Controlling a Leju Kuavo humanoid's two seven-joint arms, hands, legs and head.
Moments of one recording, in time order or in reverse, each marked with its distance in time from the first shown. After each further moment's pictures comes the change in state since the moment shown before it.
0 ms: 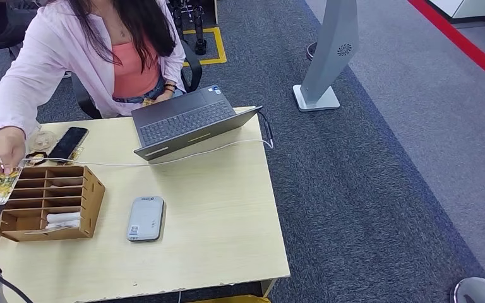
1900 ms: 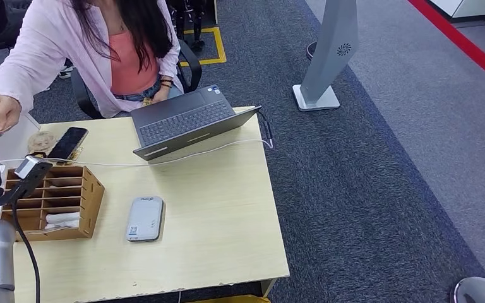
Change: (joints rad) left arm -0.262 0.144 -0.169 0.332 -0.498 0.318 0.092; right arm -0.014 -0.031 0.122 0.016 0.001 0.040 0.031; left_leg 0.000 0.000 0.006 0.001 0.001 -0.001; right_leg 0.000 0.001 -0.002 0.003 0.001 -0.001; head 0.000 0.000
